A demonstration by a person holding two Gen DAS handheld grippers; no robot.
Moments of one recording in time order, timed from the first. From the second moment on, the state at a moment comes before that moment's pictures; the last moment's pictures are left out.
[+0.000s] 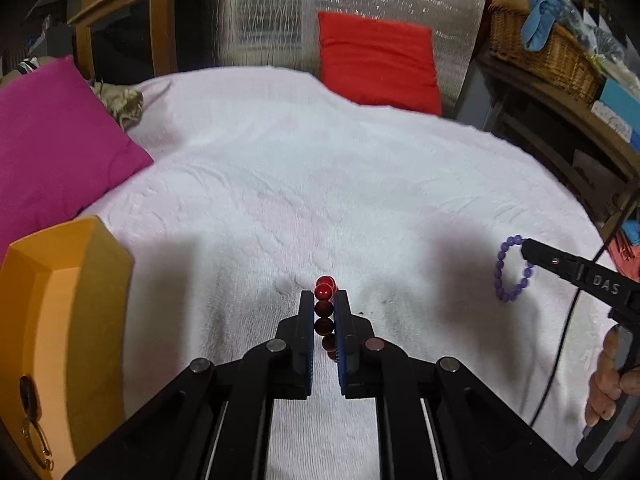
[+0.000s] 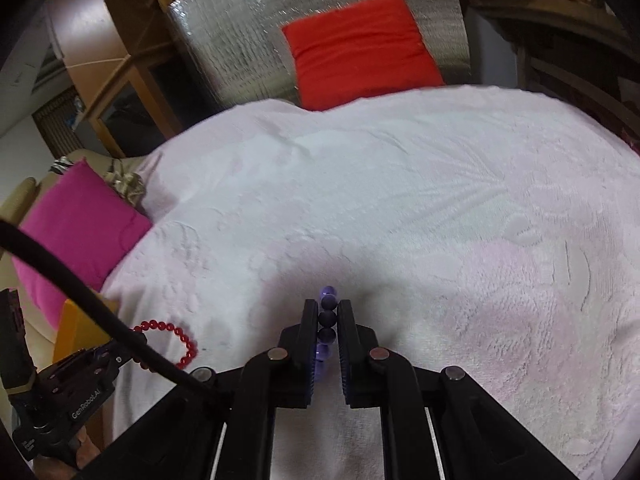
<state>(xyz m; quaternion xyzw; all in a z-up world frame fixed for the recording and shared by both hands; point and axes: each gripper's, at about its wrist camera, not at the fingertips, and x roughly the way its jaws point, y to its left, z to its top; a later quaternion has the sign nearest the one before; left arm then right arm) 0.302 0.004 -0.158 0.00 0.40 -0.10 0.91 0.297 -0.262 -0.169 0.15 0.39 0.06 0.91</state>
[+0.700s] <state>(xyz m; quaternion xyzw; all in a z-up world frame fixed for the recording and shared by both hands) 0.184 0.162 -0.060 0.01 0.33 -0.01 0.94 0.235 -0.123 -0.105 0.15 0.34 0.25 0.89</state>
